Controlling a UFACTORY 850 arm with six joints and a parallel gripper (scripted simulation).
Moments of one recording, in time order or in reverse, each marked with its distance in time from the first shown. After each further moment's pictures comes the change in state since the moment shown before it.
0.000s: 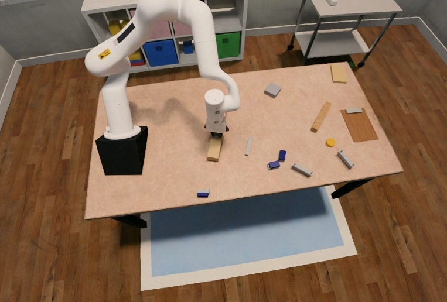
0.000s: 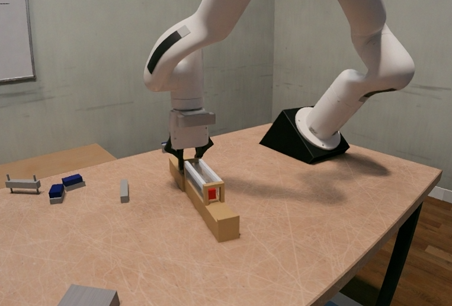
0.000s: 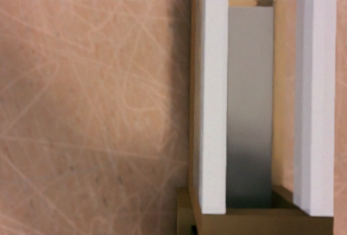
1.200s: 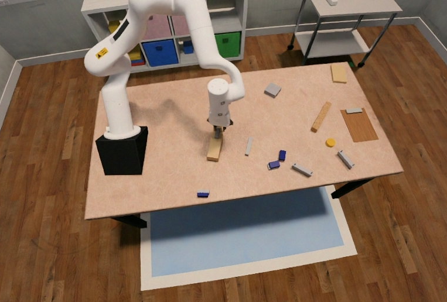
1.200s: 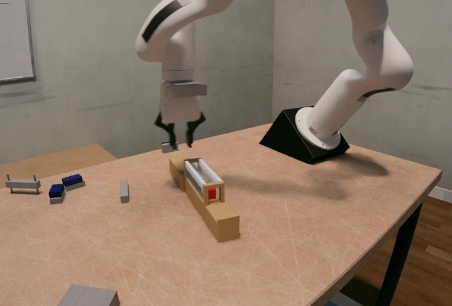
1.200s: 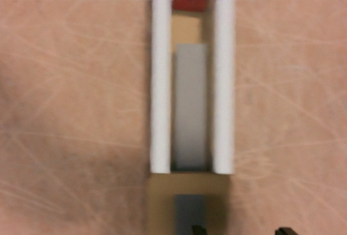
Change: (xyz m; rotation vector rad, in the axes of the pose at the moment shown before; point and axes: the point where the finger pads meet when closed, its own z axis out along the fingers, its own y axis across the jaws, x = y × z) arm -0.002 0.024 -0.071 -0.006 0.004 0.009
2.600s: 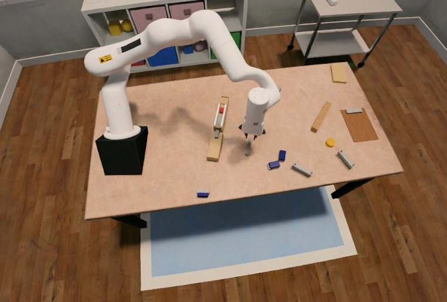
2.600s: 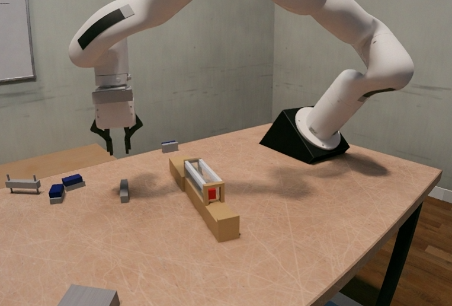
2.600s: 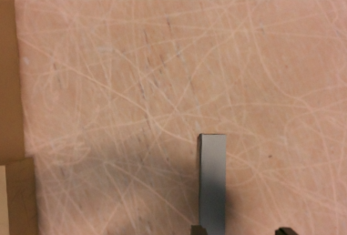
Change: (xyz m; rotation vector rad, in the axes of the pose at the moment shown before) arm -0.020 0.160 0.002 0.006 -0.005 0.080
